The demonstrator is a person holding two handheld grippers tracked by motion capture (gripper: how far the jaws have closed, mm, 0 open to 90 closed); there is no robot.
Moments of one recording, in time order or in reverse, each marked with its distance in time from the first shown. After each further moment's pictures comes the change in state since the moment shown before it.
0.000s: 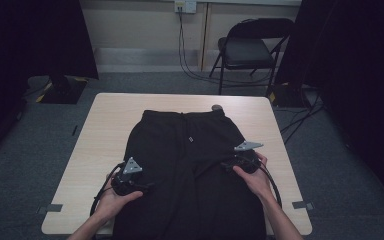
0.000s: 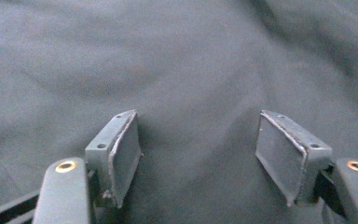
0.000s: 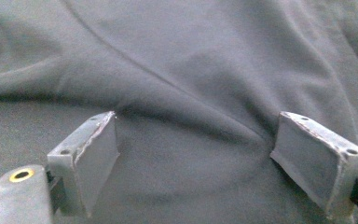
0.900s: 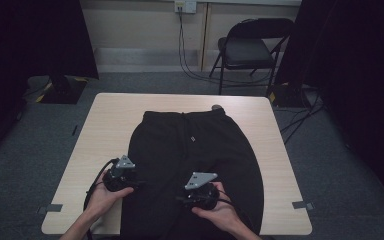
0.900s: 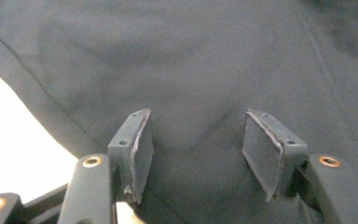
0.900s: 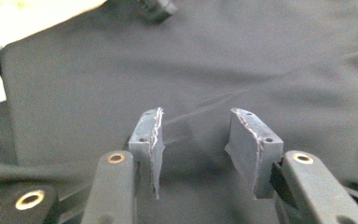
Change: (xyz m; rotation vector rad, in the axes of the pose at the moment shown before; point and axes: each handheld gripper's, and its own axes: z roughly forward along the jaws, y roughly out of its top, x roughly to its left) left arm 0.027 -0.001 -0.015 0.090 -0.038 0.017; right arm 0.183 0.017 -0.025 -0.016 0.322 -0.276
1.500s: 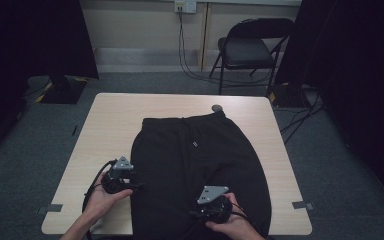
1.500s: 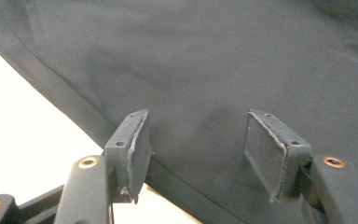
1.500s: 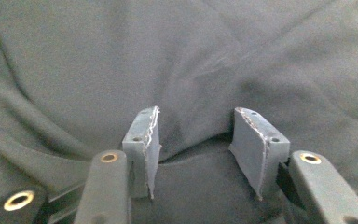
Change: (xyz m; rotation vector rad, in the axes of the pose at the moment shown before) left arm -0.005 -0.001 -0.008 -0.026 -0.049 -0.025; right arm 0.005 -0.043 -0.023 0.080 0.012 -0.028
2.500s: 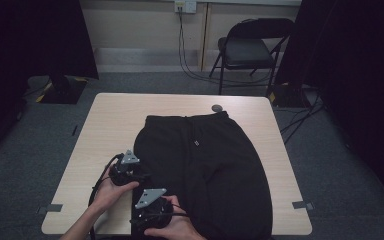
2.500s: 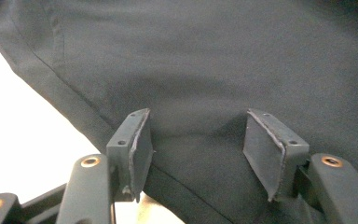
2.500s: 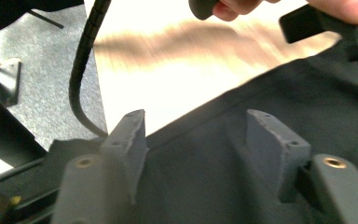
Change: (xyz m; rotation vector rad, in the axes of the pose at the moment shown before) left arm 0.013 0.011 0.026 -0.054 0.079 0.029; right arm 0.080 0.103 0.087 -0.090 0.149 -0.019
